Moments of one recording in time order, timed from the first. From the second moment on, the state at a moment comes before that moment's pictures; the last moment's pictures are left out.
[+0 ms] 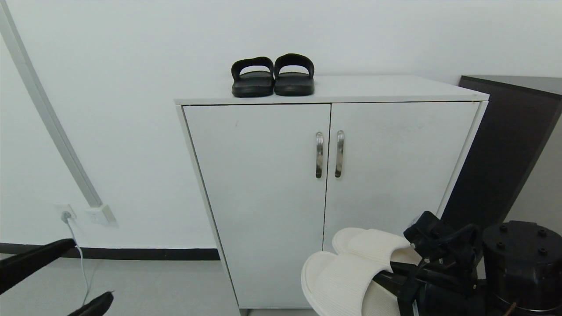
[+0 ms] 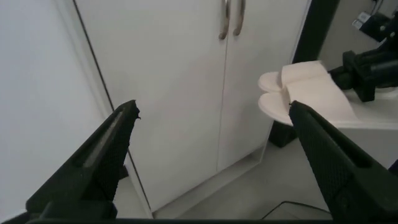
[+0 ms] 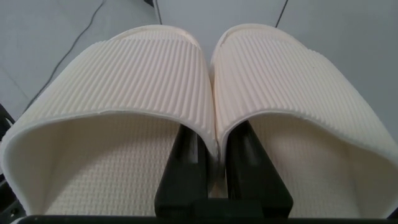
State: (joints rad) left arm -0.10 0.70 -0.33 -0.27 -0.47 0.02; right arm 0.83 1.52 -0.40 -0.76 -0.05 0.05
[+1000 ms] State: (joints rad) left arm -0.69 1.52 -0.89 -0.62 -0.22 -0.02; right arm 0.83 1.54 -0.39 -0.76 -0.04 0.05
